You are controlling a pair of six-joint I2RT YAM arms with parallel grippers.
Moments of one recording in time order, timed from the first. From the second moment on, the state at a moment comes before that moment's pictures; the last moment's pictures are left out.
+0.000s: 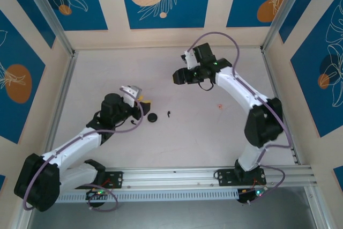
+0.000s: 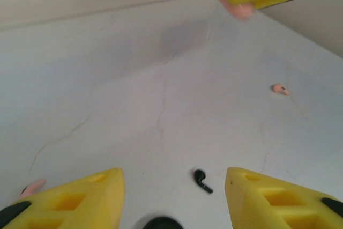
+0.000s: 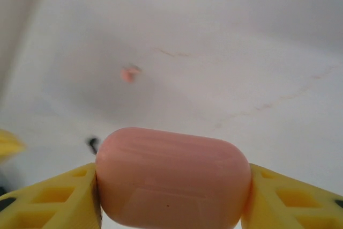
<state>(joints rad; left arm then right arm) -0.50 1.07 0.49 0.27 0.23 -0.07 0.44 1.69 1.48 -0.64 -0.43 0.29</state>
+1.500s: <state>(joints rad) -0.82 1.40 0.43 1.19 0.00 -0.05 0.67 1.22 0.79 0.18 -0.45 0.91</state>
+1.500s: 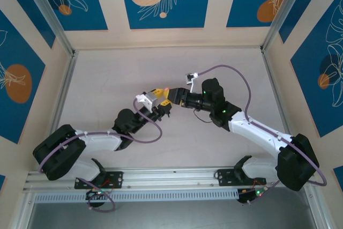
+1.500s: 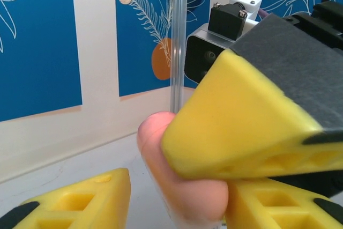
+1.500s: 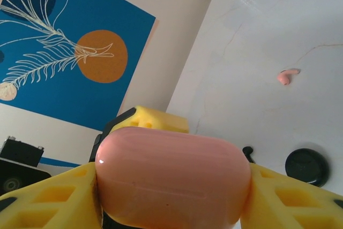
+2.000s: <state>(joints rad) -0.83 1.40 0.44 1.20 0.04 -0.07 0.67 1.20 0.79 0.14 -0.44 0.84</state>
